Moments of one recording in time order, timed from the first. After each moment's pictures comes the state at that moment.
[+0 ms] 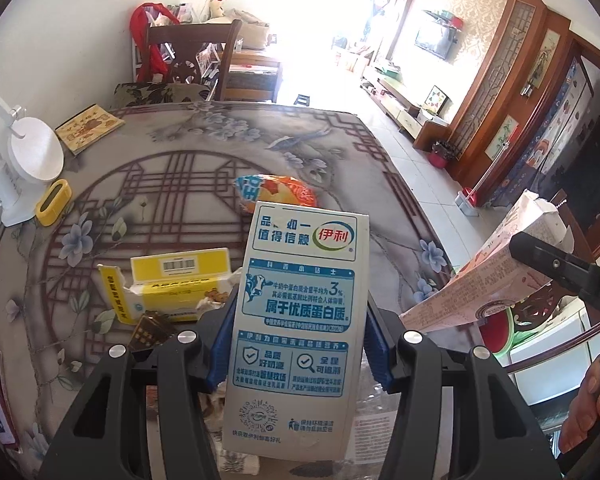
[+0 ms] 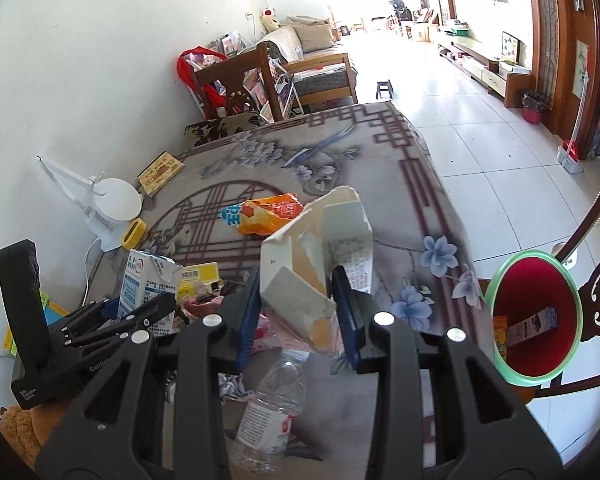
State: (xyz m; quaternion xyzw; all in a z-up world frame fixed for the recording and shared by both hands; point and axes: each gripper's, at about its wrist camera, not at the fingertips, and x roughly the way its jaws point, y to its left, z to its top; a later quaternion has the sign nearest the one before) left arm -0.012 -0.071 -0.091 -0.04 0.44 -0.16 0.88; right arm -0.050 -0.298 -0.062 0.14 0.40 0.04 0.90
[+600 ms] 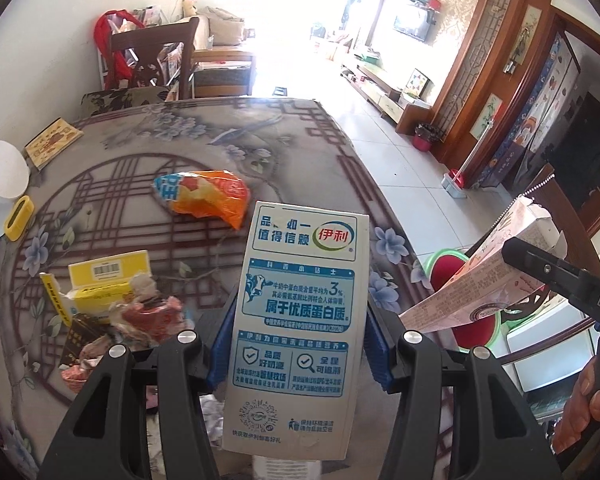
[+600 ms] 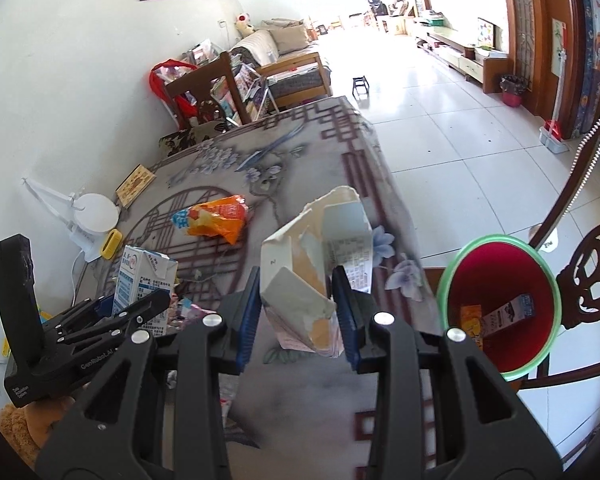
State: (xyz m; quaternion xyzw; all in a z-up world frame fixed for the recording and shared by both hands) left arm -0.019 -0.163 -0.095 -0.01 0.45 -0.18 0.88; right arm -0.075 -0.385 -0.077 0.16 0.40 0.01 0.90
